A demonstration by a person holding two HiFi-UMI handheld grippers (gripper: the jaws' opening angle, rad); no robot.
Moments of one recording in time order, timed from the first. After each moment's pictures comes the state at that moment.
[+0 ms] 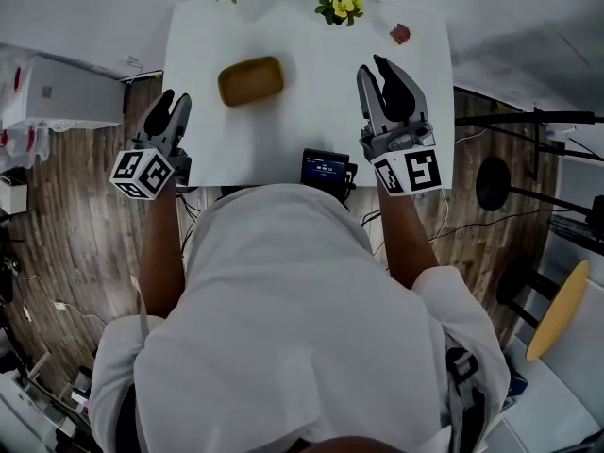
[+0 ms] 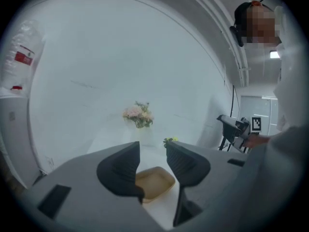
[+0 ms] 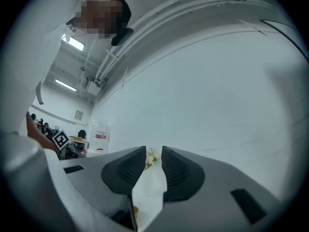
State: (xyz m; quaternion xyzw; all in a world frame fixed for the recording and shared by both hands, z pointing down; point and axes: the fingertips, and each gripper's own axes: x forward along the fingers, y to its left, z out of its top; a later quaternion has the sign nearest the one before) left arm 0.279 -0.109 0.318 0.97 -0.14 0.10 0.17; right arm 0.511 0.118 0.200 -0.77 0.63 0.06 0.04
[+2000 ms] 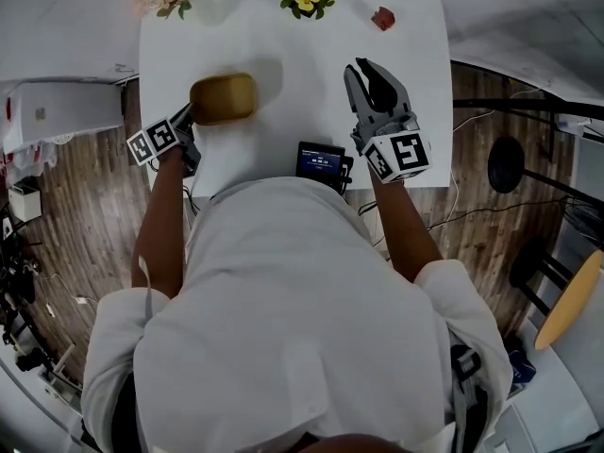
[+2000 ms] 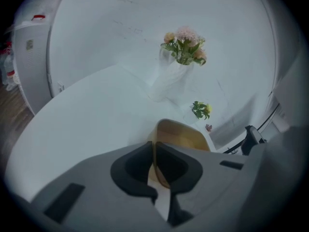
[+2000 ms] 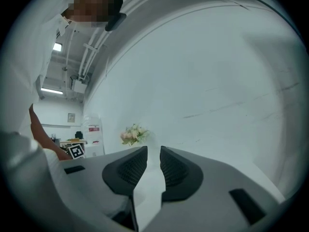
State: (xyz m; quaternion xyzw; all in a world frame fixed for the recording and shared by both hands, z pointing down) left arm 0.343 -0.111 0.516 0.84 -0.19 0.31 0.41; right arm 0.603 0.135 0.319 -0.78 0.62 -0.06 0.05
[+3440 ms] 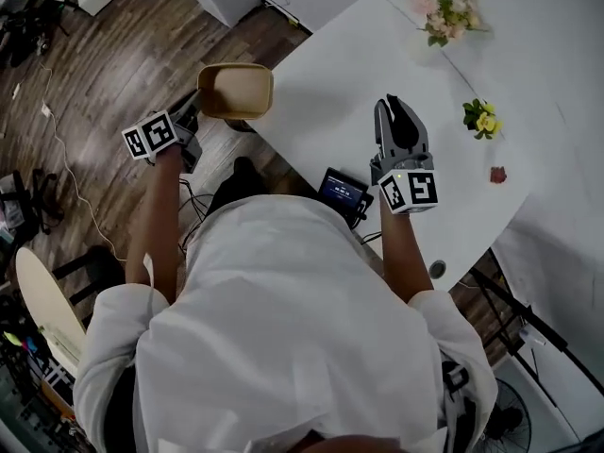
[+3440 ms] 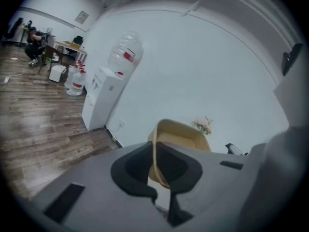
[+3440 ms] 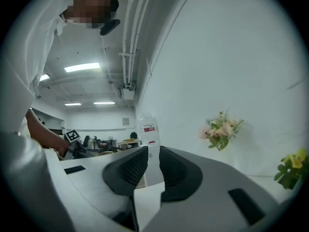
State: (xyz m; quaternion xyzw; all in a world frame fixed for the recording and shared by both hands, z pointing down) left arm -0.024 -0.105 0.373 0.81 -0.44 0.06 0.39; right arm 0.344 -0.034 0.282 -0.54 0.84 -0.05 0.05
